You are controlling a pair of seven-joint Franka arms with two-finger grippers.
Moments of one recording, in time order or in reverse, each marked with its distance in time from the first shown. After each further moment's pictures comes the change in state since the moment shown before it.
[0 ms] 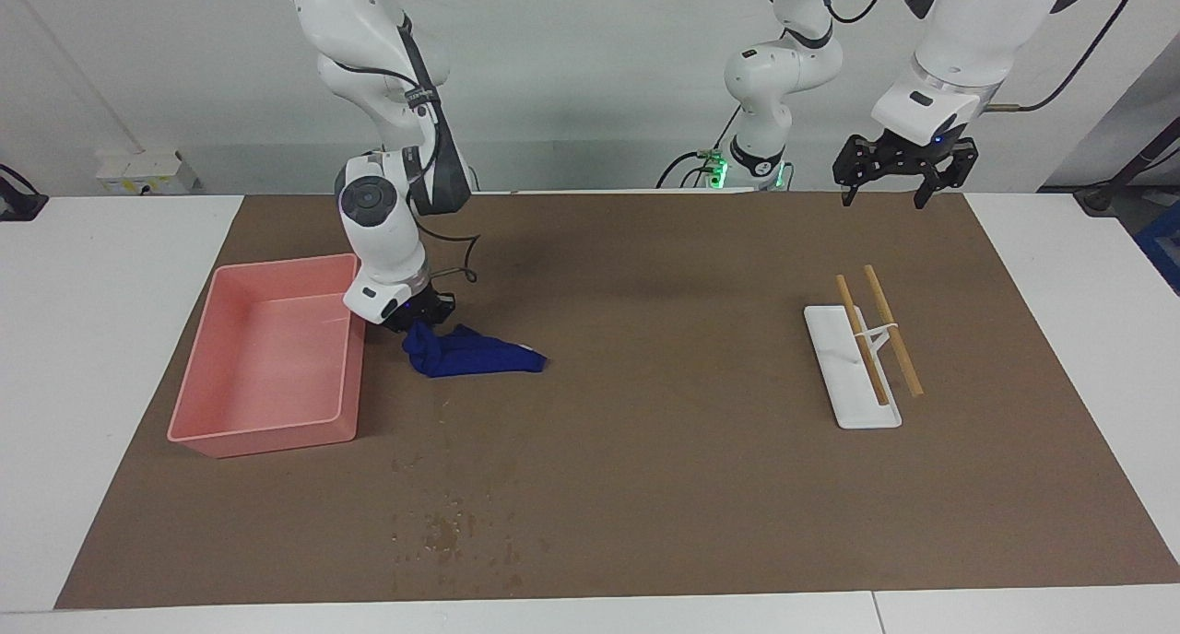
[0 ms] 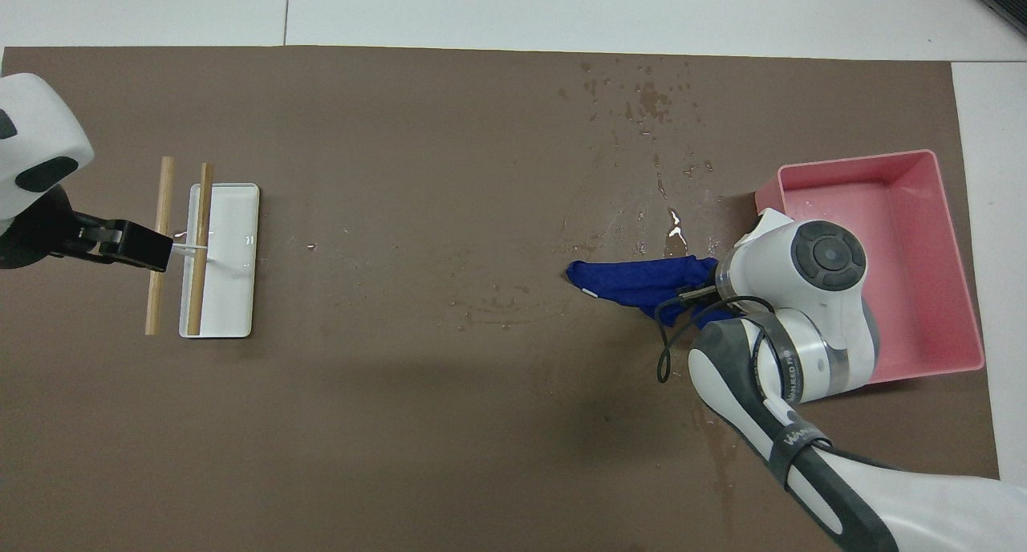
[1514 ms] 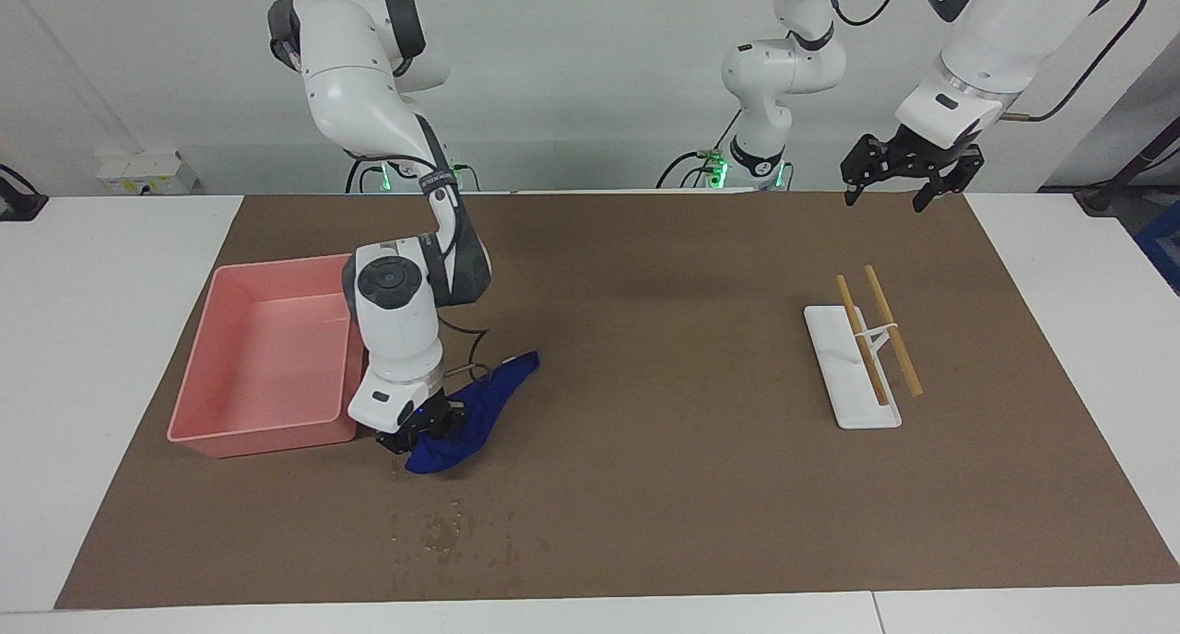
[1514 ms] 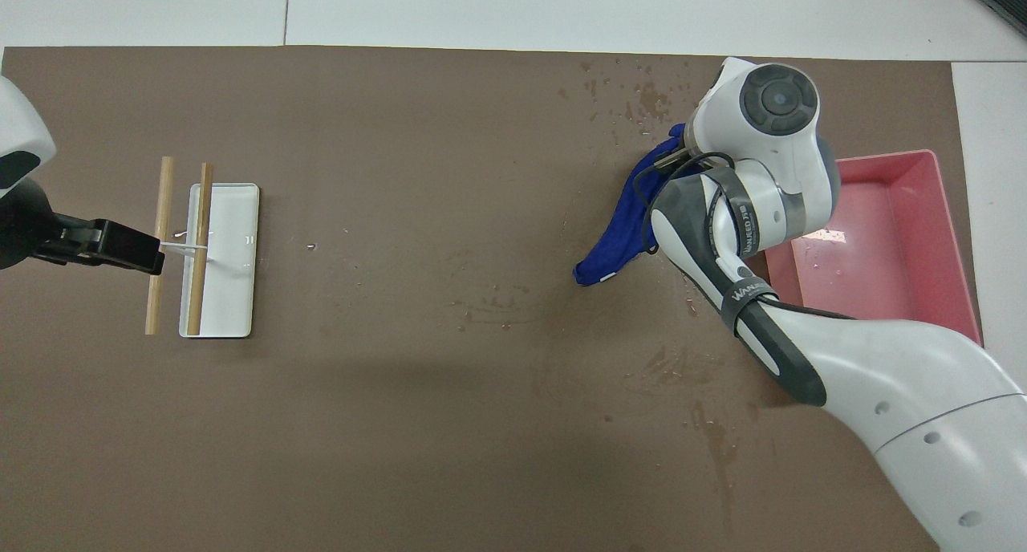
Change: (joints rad) left arm -0.173 -0.001 0.230 -0.023 -0.096 -0.002 0.024; right arm 0.011 0.415 0.002 0.764 -0.159 -0.213 -0.101
